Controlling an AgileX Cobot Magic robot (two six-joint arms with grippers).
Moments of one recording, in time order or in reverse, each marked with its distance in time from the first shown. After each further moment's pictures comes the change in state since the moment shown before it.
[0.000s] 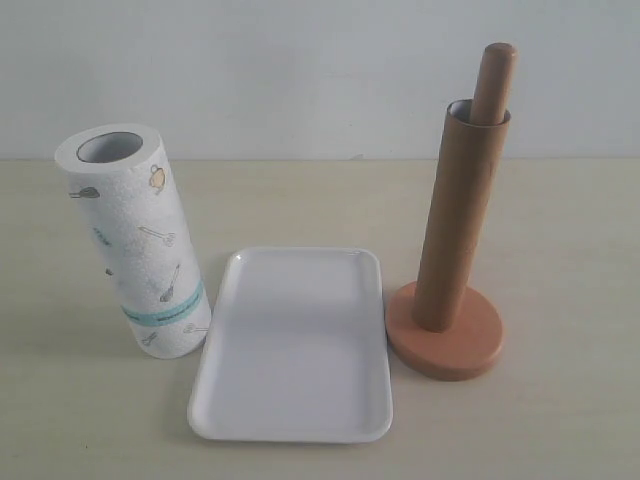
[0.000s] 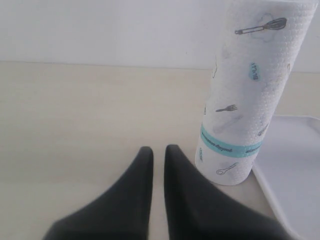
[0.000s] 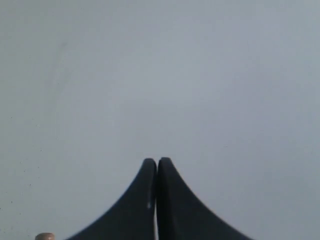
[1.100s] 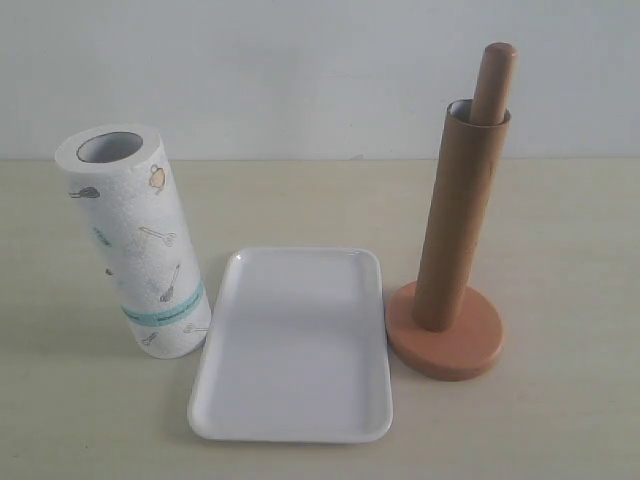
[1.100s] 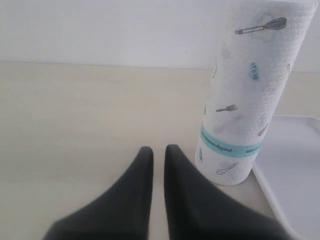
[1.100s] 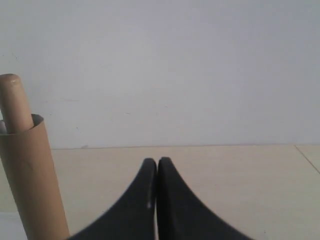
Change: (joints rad) left arm 0.000 0.000 0.000 0.000 0.000 0.000; right arm 0.000 0.388 -0.324 0.015 0.691 0.027
